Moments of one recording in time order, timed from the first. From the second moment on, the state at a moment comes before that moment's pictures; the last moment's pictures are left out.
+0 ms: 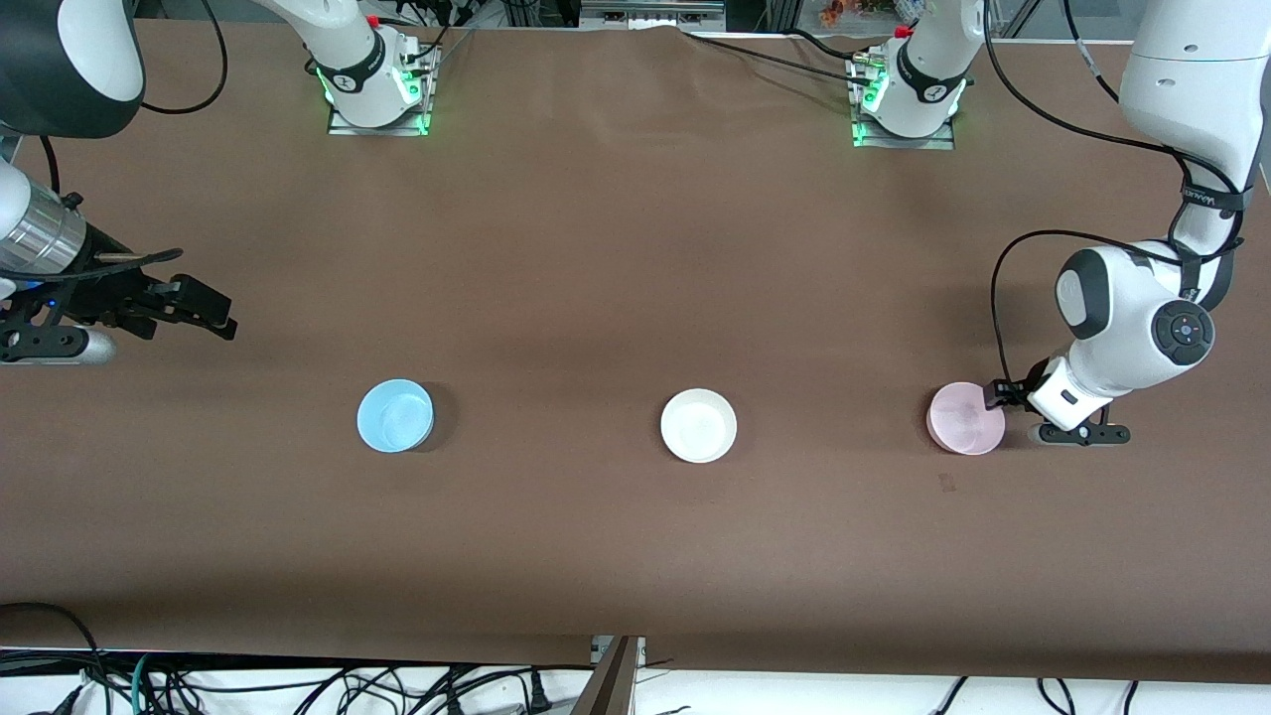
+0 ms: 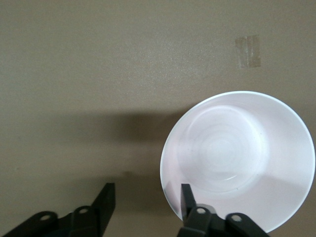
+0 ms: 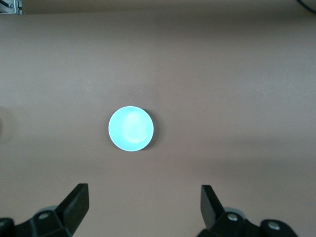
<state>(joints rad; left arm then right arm) 0.15 0.52 -0.01 -1.95 0.00 2.44 0.13 0.35 0.20 -0.33 -1.49 0.12 1.75 0.03</state>
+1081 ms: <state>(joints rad) 0.15 0.52 -0.02 -1.96 -0.03 2.46 0.13 0.35 0.20 -0.33 -1.49 0.12 1.75 0.03</state>
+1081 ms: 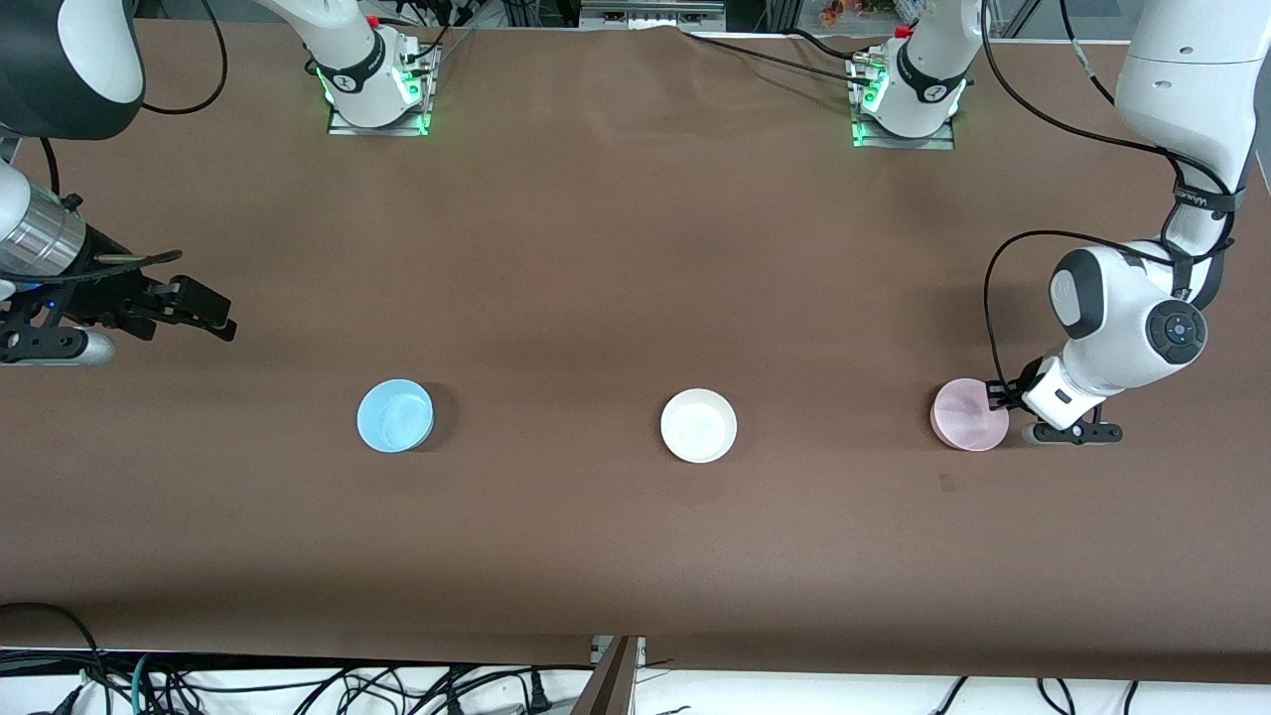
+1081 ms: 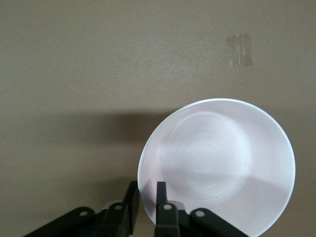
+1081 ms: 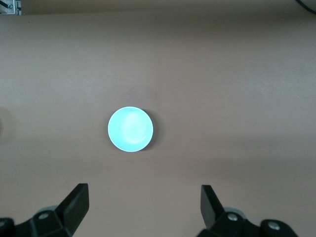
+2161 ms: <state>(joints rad) 0.14 0.50 -0.11 -1.92 -0.03 2.48 -0.12 0.35 0.20 -0.33 -1.49 0.12 1.76 0.03</state>
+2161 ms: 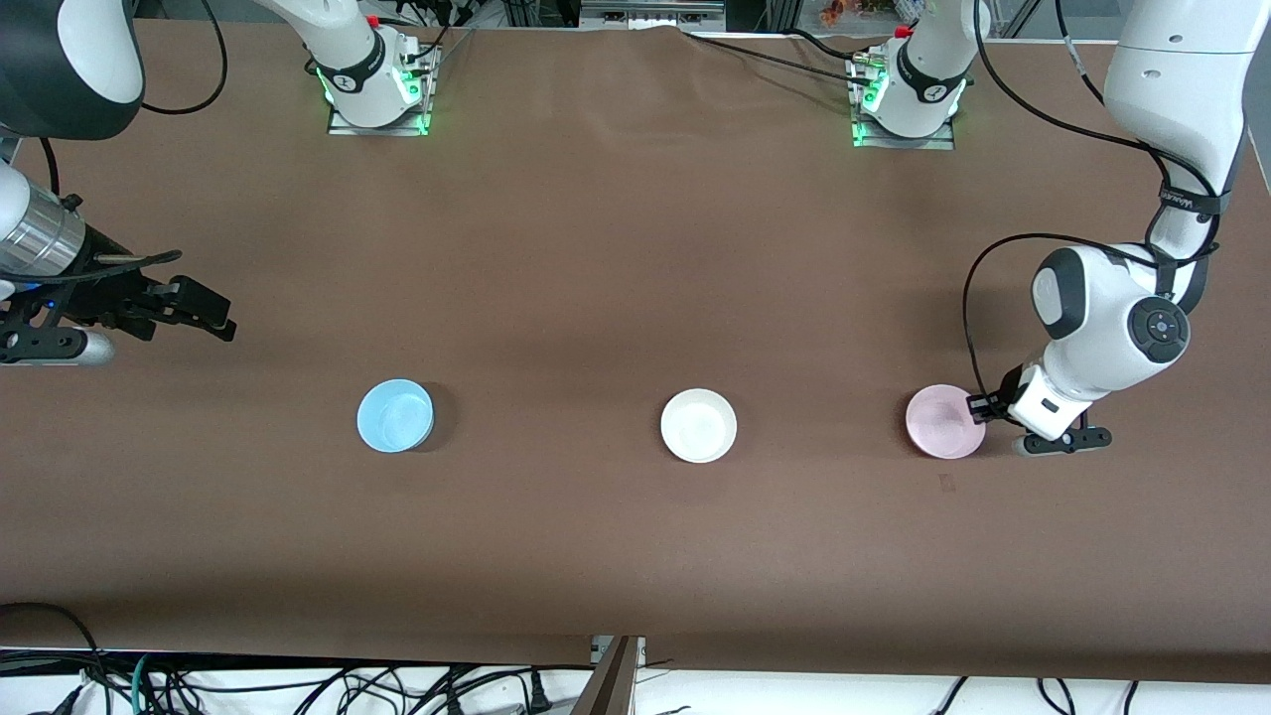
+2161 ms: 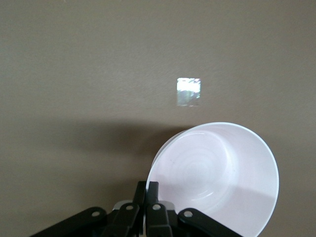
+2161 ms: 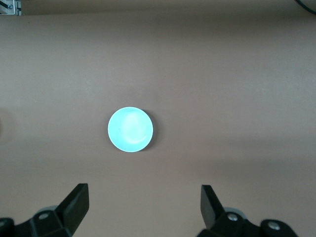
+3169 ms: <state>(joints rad) -0.05 0.45 -0.22 -1.87 -0.03 2.47 -0.72 0.35 0.20 -0.33 -1.49 0.12 1.75 0.03</state>
